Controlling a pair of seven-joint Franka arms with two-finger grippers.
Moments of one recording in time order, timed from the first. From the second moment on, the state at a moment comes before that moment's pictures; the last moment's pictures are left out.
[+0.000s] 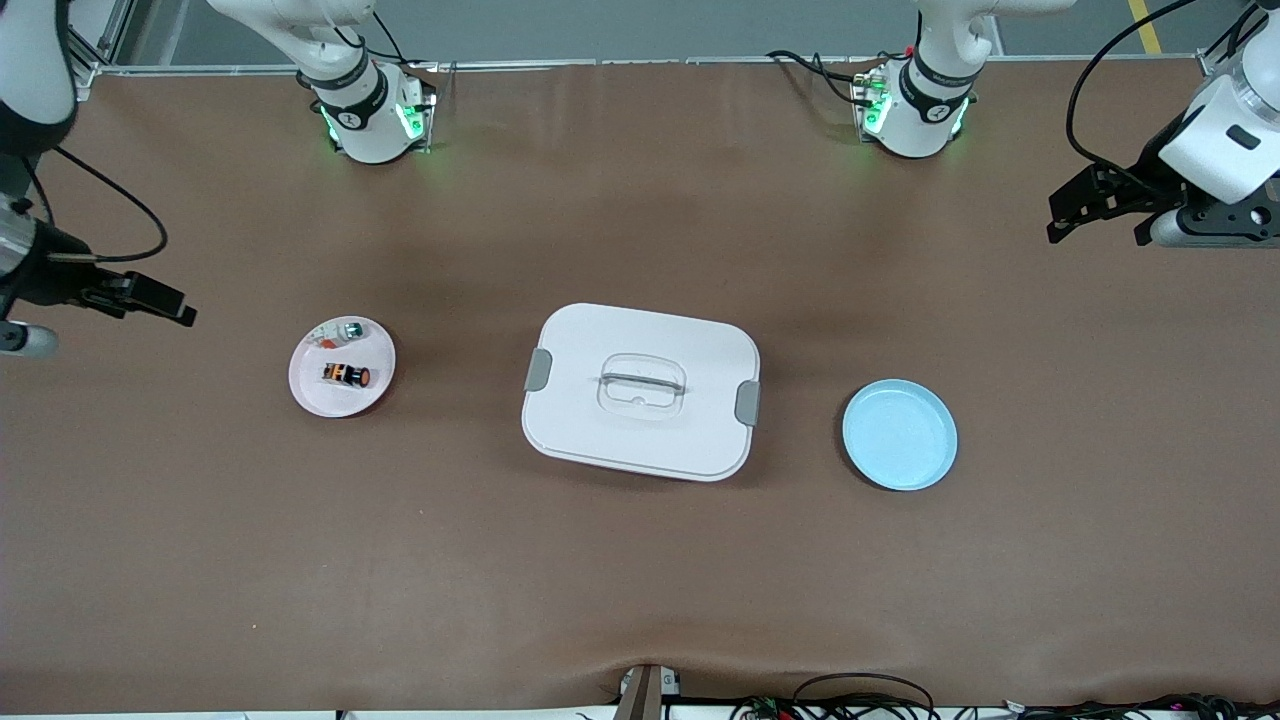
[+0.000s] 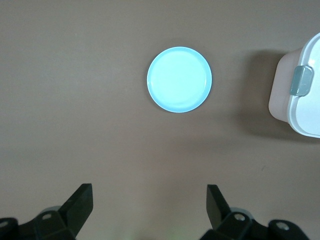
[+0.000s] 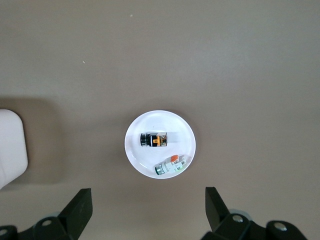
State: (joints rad) left arm -0.11 -0.15 0.02 -1.77 -0.02 1.63 -0.06; right arm -0.10 0.00 0.00 -1.82 0.10 1.78 0.04
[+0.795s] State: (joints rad) left arm -0.11 -0.15 0.02 -1.76 -0.02 1.63 -0.06; right arm -0.06 -0.04 0.00 -2.20 0.11 2.14 0.09
